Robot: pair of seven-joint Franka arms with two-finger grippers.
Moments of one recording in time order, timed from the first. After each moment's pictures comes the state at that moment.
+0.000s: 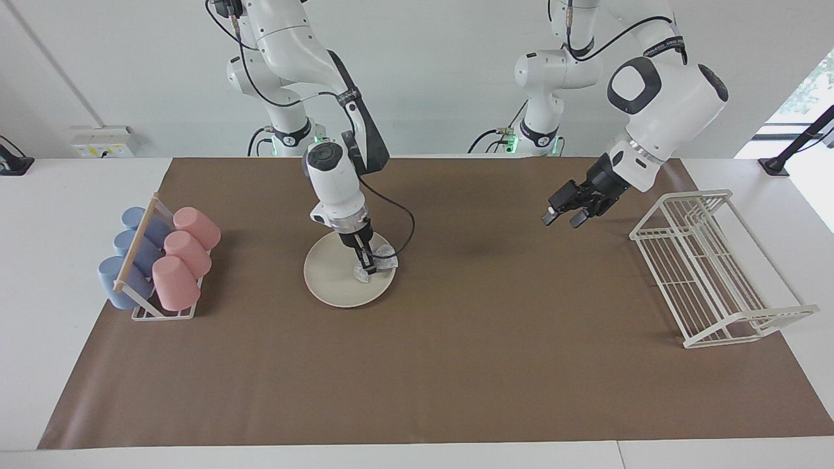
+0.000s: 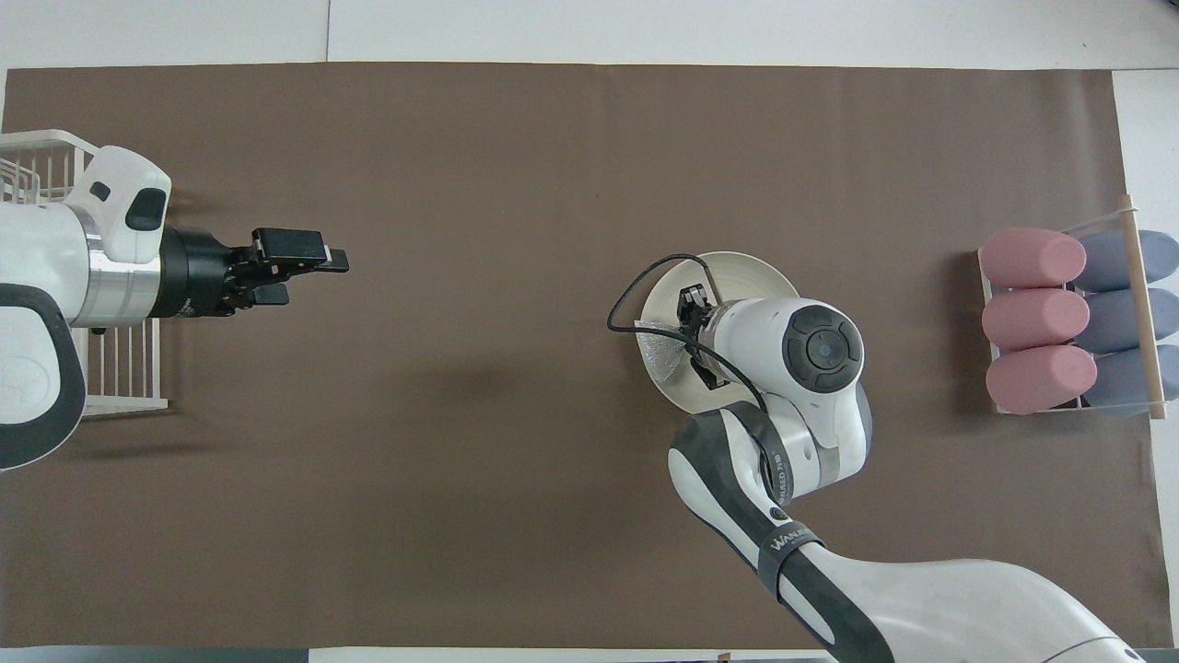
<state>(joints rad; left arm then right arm) -0.01 -0.07 -0.13 -2.00 -0.55 2.09 -0.13 0.45 0.25 0.00 -2.19 0.19 2.65 1.58</state>
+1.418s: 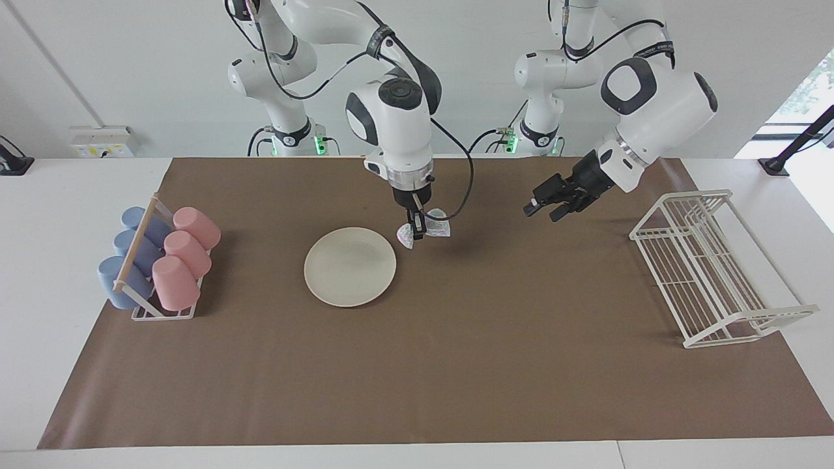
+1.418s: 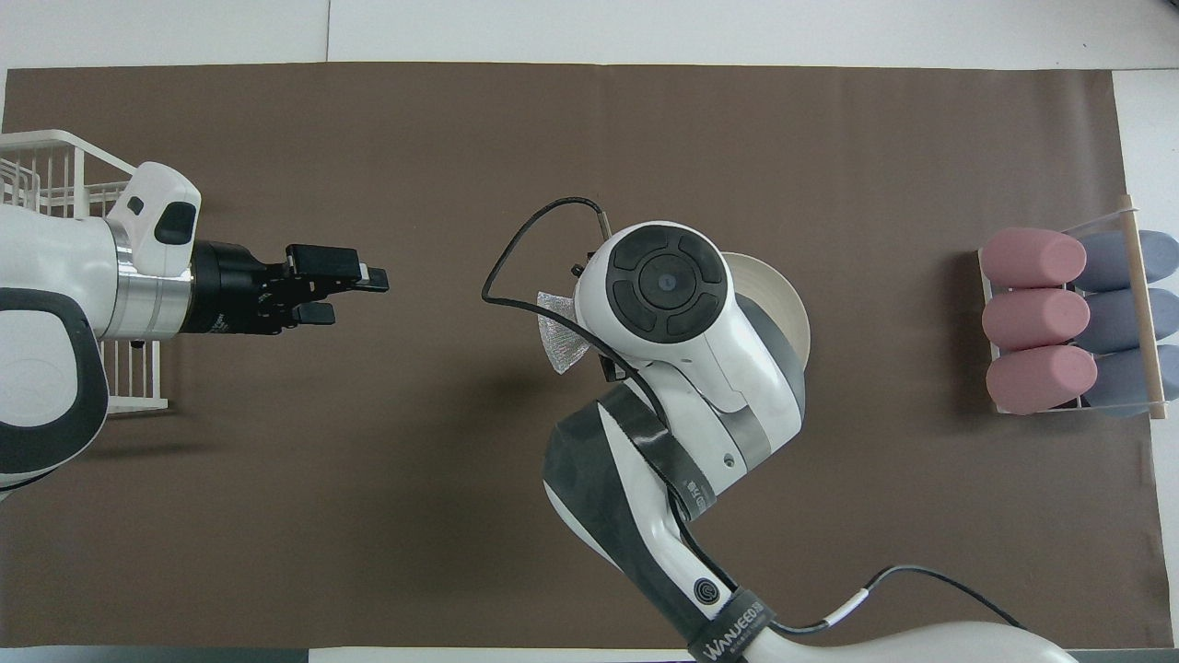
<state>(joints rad) -0.03 -0.07 -0.16 -2.06 -0.80 2.02 -0.02 0.60 0.27 0.00 -1.65 0.03 2.04 2.04</state>
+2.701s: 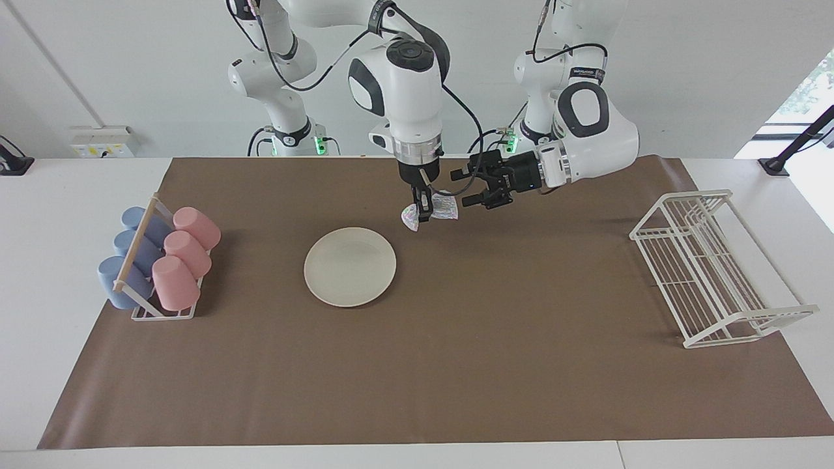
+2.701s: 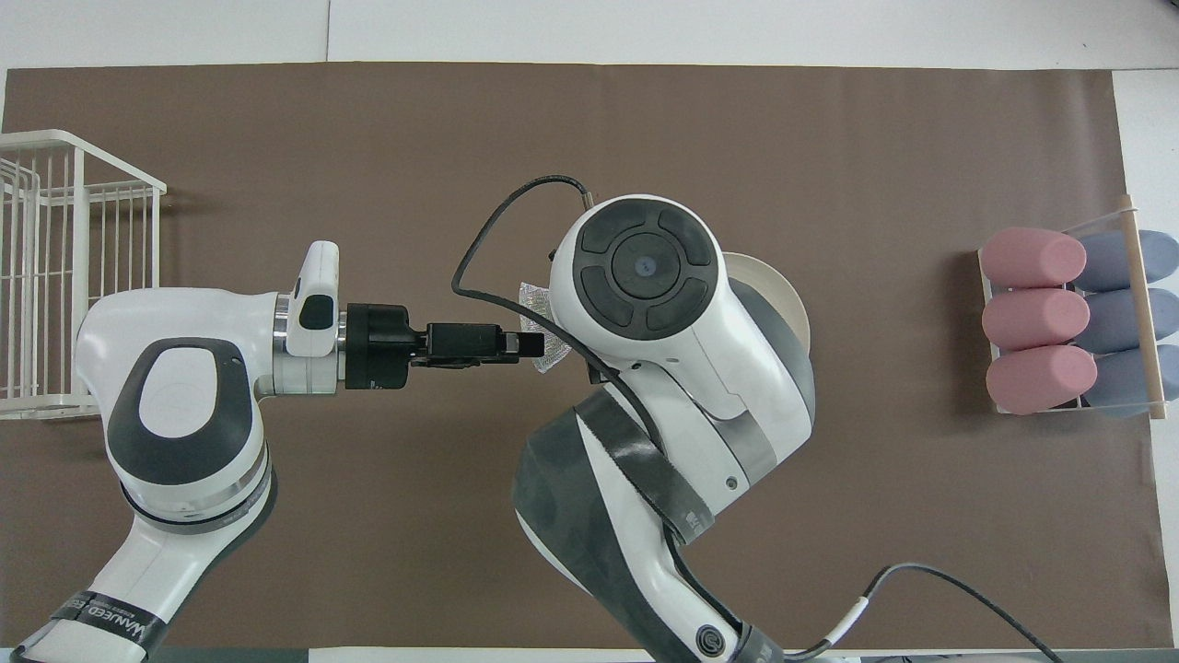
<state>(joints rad) -0.21 -0.04 -0.16 -2.18 -1.41 2.02 0.50 0.62 0.27 0.00 -1.55 0.01 1.93 2.10</state>
